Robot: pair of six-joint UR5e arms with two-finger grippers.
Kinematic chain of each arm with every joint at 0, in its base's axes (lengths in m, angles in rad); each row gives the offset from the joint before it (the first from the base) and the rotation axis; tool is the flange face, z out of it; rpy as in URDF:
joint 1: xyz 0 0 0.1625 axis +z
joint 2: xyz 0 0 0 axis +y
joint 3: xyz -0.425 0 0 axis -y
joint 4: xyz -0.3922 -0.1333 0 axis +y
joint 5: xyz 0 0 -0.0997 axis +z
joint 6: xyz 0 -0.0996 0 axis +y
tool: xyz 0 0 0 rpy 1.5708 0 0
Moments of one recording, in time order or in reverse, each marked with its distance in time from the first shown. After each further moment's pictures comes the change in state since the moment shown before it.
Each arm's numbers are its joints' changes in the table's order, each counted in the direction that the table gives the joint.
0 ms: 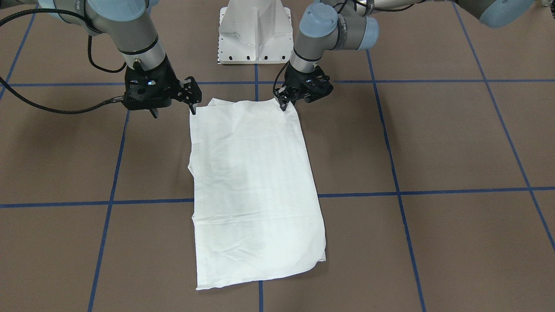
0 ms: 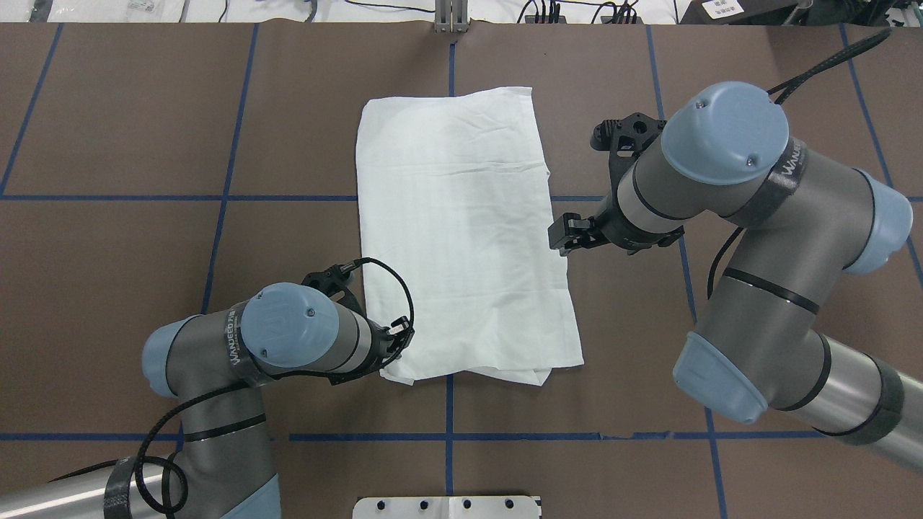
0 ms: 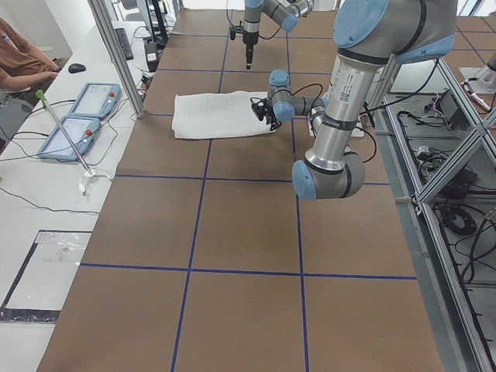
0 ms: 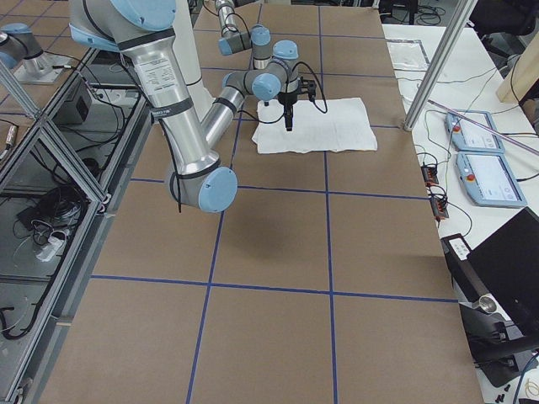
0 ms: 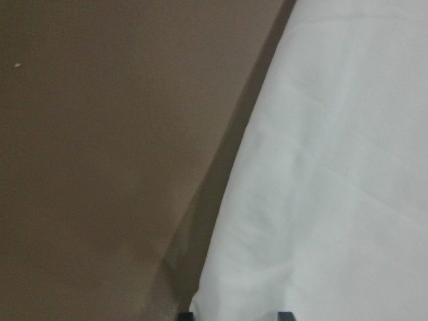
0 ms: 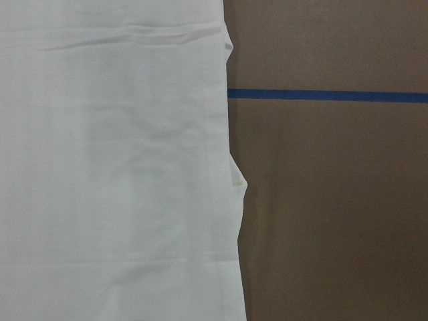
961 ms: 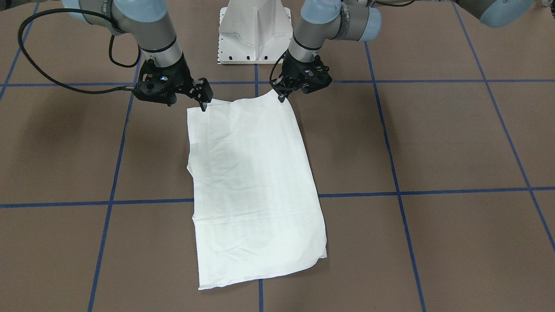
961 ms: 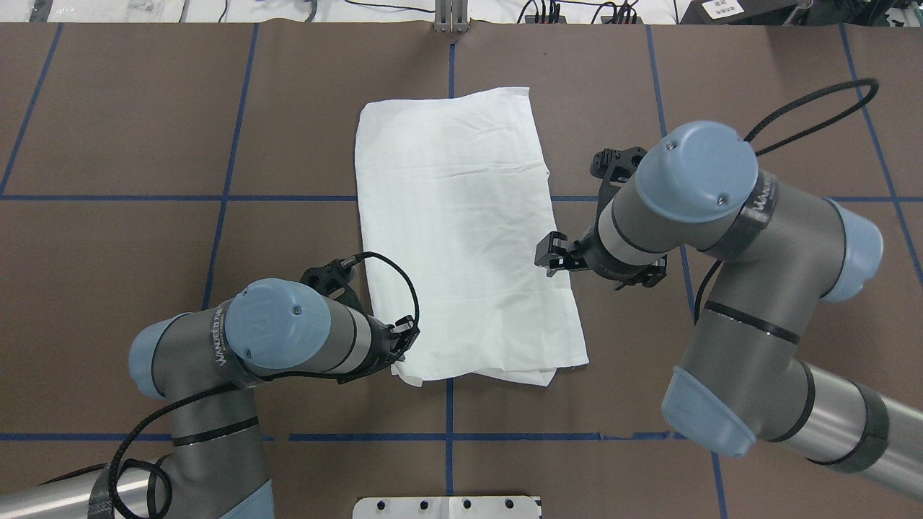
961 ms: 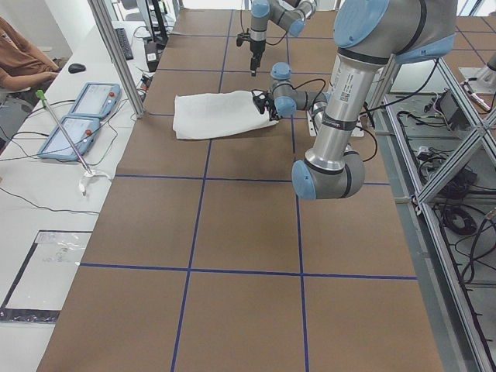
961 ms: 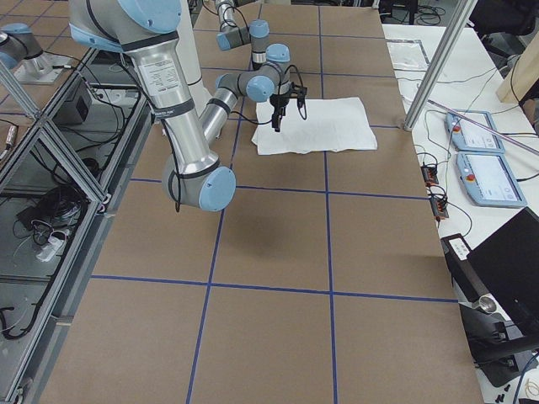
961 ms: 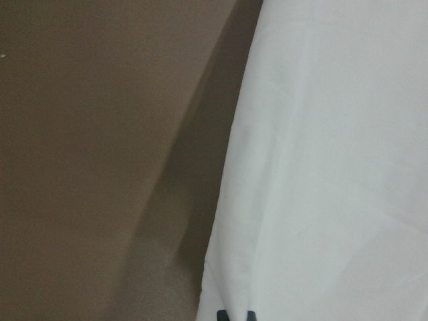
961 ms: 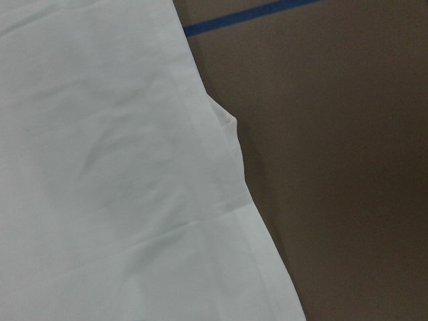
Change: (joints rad) left arm -0.003 -0.001 -0.065 -0.007 0.006 -0.001; right arm -0.131 0.006 -0.007 0.000 0.075 -0.416
